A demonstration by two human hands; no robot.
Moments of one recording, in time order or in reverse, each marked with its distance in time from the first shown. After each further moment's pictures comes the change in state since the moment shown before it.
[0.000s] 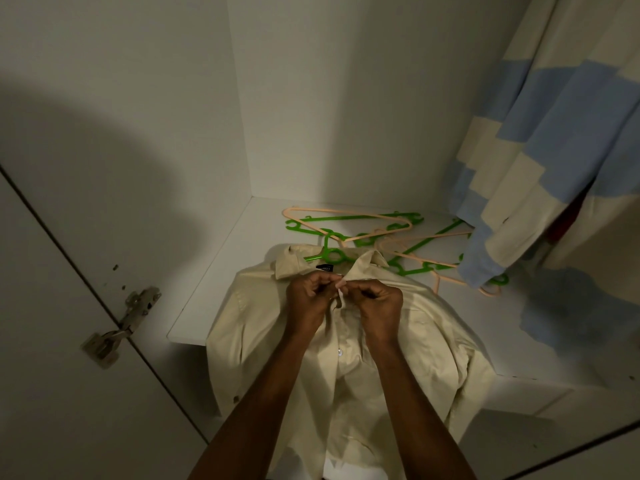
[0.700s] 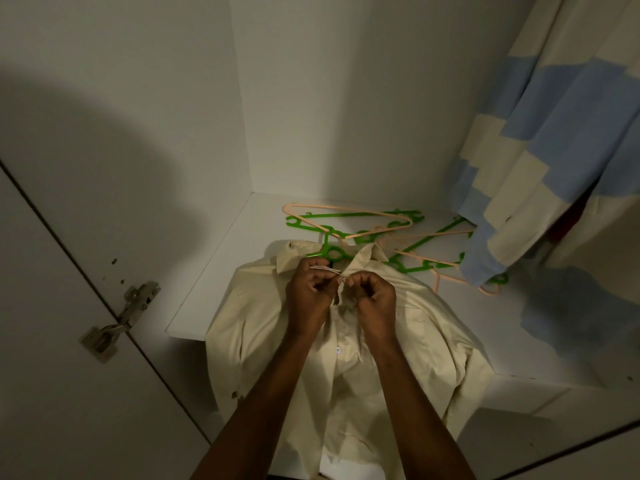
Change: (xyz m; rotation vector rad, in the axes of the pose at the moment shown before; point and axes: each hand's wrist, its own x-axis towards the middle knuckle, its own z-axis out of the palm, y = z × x) left_hand -0.003 0.006 0.006 0.161 0.153 0.096; right_hand 0.006 0.011 -0.001 -0.086 -0.023 0.086
